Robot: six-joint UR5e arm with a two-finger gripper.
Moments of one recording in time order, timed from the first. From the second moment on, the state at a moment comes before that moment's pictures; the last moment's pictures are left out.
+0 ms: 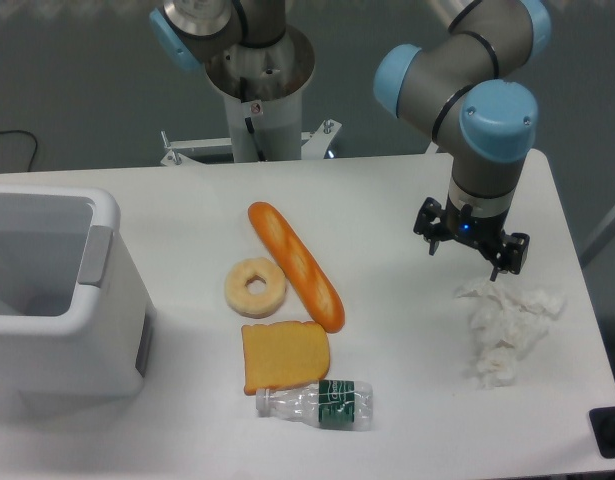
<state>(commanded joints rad) 2.70 -1.94 -1.54 -1.11 1.60 1.24</state>
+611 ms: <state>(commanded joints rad) 2.66 -1.85 -1.62 -1.09 1.52 1.16</state>
